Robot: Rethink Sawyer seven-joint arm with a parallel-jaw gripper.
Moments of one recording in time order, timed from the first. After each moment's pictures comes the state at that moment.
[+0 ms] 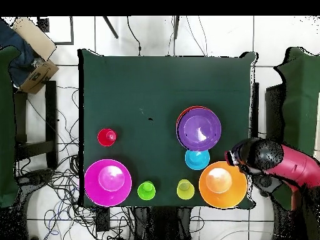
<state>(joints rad) -0.81 -0.67 0.15 1.64 -0.40 0.77 1.09</state>
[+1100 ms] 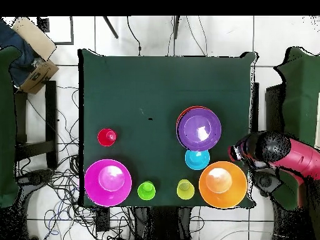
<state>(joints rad) -0.87 -0.63 0.23 1.56 -0.42 0.87 1.09</state>
